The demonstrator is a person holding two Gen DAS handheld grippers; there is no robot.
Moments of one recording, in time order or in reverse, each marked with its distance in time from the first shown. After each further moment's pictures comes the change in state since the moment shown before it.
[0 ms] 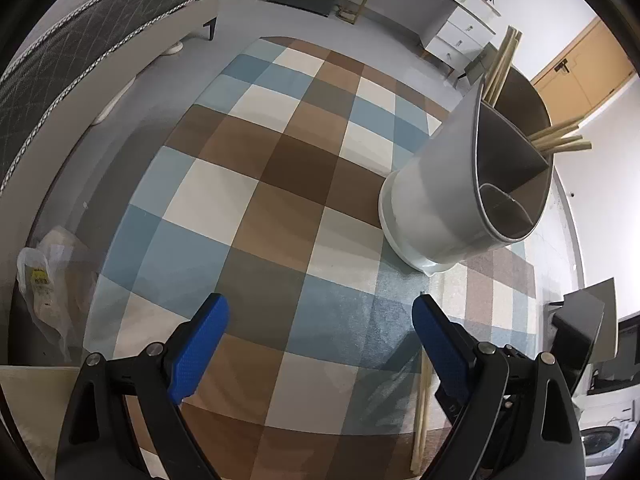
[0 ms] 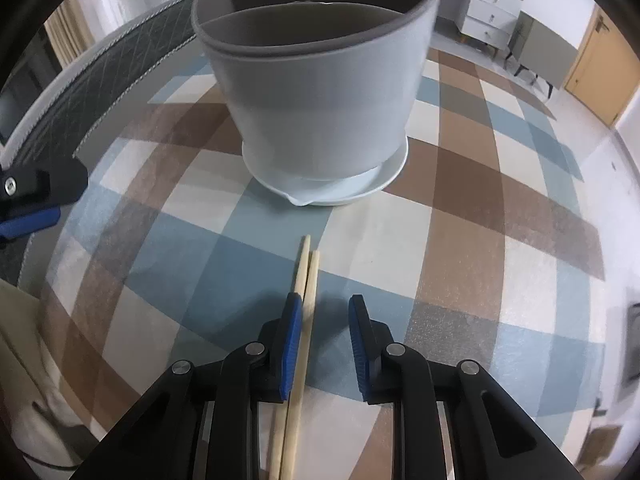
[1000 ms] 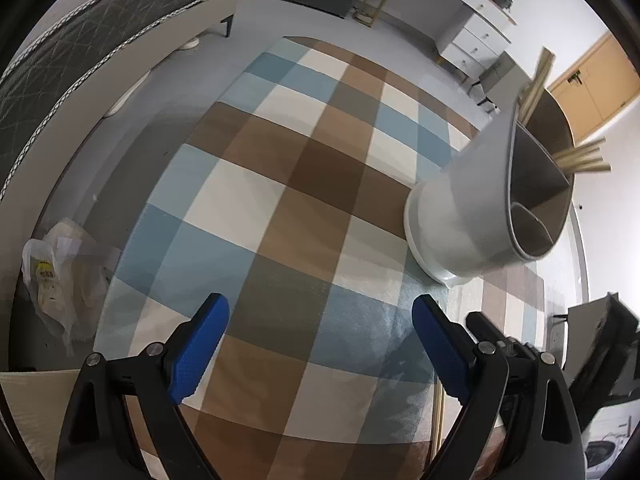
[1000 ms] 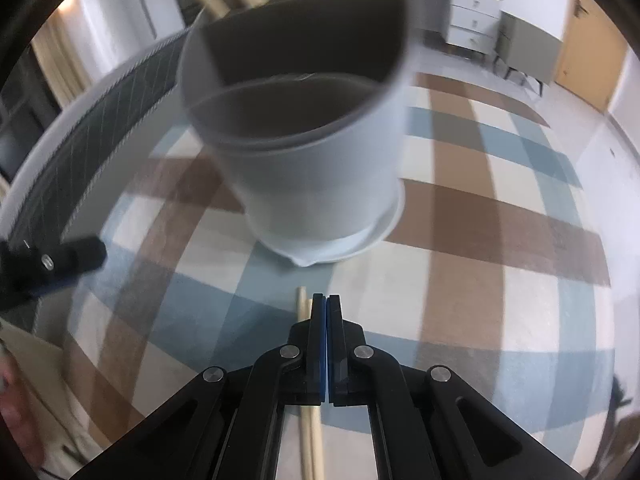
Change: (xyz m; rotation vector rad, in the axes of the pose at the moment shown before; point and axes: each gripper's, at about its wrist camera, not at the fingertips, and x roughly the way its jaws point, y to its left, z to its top) left arm 0.005 0.014 0.004 -0.024 -0.008 0.035; right arm -0.018 -0.013 0.013 0.125 -0.110 0.067
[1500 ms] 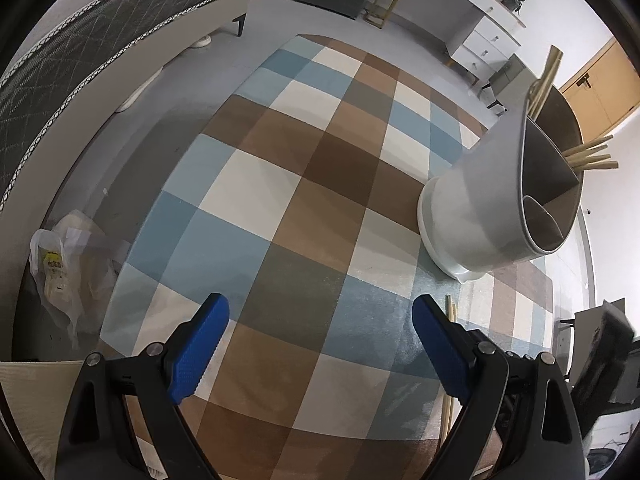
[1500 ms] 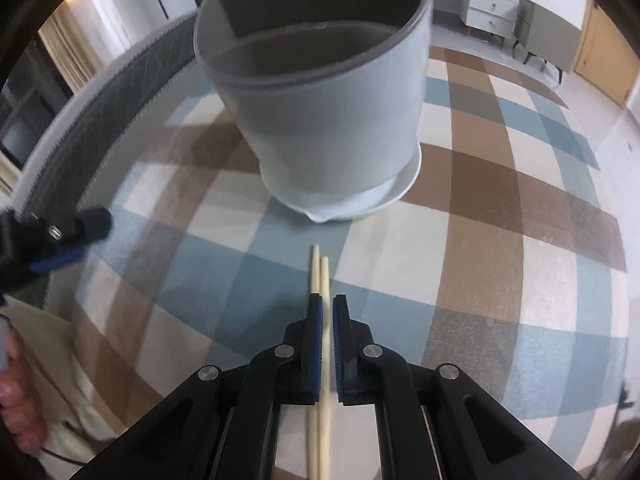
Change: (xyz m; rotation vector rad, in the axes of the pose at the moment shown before) left arm -0.001 0.009 -0.006 -0.035 -0.006 0.032; right arm 0.012 0.008 -0.012 -0.063 0.104 0.033
